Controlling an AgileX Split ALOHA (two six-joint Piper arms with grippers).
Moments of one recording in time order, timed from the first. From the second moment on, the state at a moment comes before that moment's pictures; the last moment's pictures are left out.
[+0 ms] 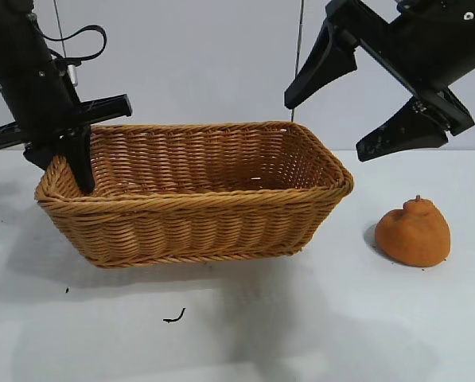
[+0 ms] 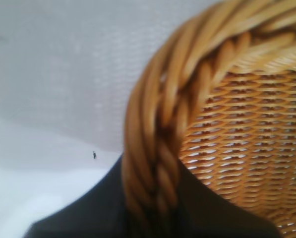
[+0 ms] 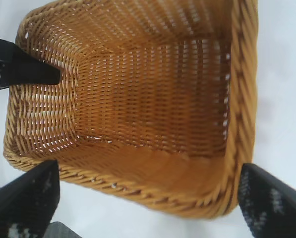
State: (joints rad) left arm -0.24 2.07 -1.57 -0.25 1.04 -0.25; right arm 0.20 1.57 -1.03 0.85 0.71 -0.40
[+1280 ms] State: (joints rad) left arm -0.25 2.18 -1.52 -0.30 0.94 -0.18; right arm 0.20 1.57 -1.03 0.85 0.72 -0.40
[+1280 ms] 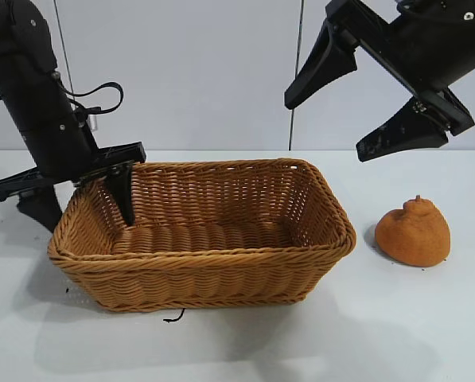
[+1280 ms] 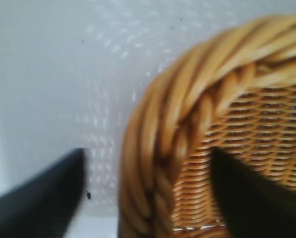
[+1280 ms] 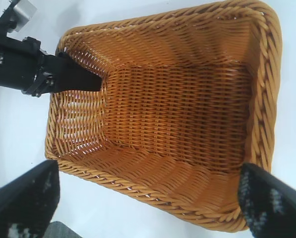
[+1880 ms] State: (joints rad) left arm -0.24 2.03 -1.83 -0.08 1.18 -0.17; right arm 0.20 1.57 -1.03 0.85 0.72 -0.40
